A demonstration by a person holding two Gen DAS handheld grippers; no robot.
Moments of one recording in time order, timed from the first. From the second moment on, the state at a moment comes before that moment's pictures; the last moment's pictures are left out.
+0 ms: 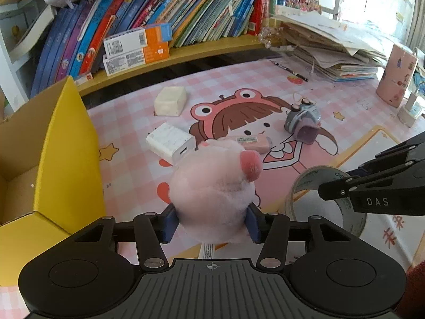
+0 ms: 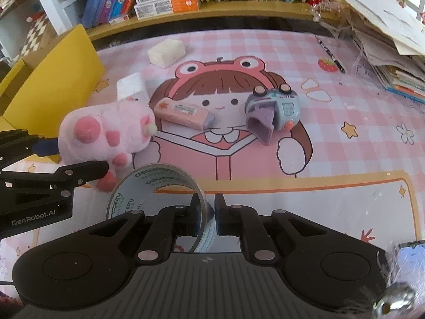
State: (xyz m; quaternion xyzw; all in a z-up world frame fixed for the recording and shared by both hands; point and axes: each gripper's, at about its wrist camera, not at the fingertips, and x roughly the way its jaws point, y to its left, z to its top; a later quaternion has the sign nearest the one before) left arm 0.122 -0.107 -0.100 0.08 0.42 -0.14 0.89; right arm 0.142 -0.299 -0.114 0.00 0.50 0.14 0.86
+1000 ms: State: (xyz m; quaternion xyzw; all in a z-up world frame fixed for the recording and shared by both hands) left arm 0.049 -0.094 -0.049 0.09 0.33 -0.17 0.92; right arm 0.075 -0.296 -0.067 -0.01 0.44 0.11 0.89
